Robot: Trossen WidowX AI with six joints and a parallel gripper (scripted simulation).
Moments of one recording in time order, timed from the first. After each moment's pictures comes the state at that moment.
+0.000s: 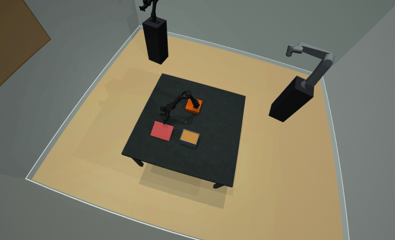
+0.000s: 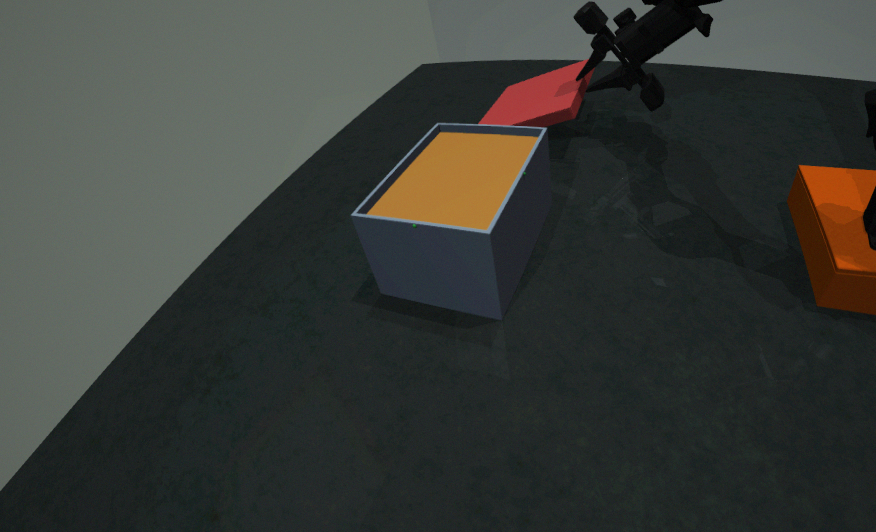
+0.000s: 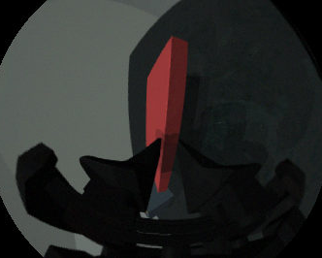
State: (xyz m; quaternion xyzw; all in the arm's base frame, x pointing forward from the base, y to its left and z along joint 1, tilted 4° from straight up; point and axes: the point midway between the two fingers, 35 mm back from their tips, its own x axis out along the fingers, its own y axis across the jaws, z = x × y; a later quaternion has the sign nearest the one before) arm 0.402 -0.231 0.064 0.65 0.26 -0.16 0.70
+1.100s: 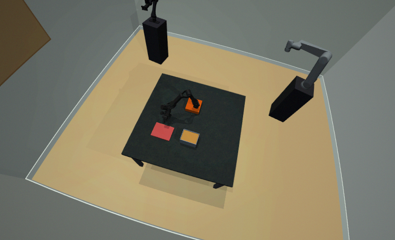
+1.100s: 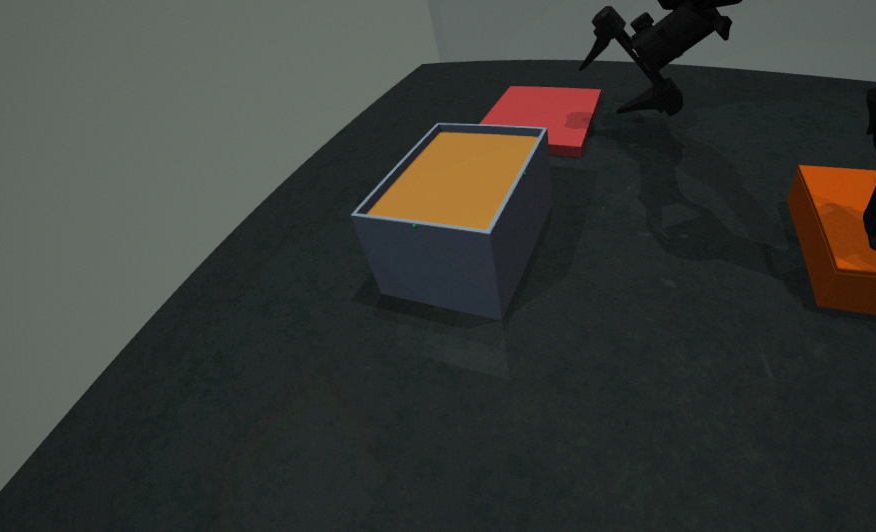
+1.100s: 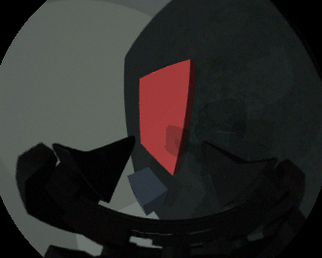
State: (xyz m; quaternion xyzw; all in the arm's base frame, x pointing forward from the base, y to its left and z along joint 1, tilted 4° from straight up) arm 0.374 -0.234 0.056 0.65 0.26 -0.17 0.69
